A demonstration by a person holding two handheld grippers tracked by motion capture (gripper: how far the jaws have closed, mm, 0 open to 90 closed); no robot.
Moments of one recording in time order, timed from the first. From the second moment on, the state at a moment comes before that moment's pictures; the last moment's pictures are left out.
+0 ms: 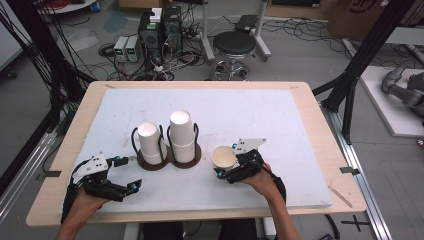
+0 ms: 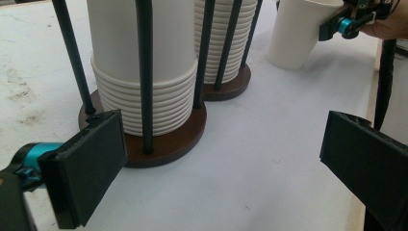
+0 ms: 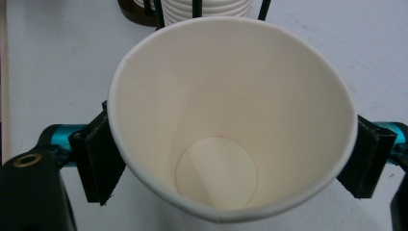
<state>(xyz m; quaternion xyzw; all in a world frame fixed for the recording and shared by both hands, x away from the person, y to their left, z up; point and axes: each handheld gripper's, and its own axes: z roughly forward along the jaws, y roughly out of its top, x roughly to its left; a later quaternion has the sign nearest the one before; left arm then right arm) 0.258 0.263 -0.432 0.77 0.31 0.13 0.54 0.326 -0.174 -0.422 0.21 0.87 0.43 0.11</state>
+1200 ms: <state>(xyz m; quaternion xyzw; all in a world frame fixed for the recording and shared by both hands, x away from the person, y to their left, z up) 0.258 0.266 -0.433 0.77 0.31 0.13 0.54 0.313 -0.205 -0.414 0.21 0.86 0.45 0.10</state>
